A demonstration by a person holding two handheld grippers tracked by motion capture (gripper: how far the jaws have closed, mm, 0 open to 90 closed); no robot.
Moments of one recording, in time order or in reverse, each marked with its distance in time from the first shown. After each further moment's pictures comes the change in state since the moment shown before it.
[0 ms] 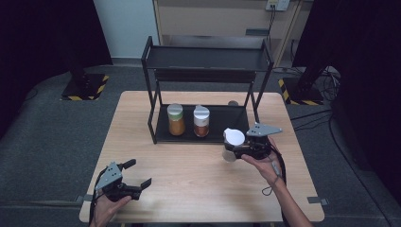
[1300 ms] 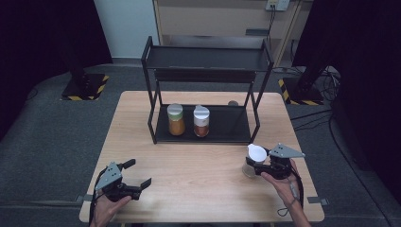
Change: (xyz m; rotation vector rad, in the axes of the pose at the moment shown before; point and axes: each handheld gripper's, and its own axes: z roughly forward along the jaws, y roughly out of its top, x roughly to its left) left arm -0.001 0.000 -0.001 -0.002 0.006 0.001; right arm 0.012 -0.078 -0.047 0.006 -0.155 0.079
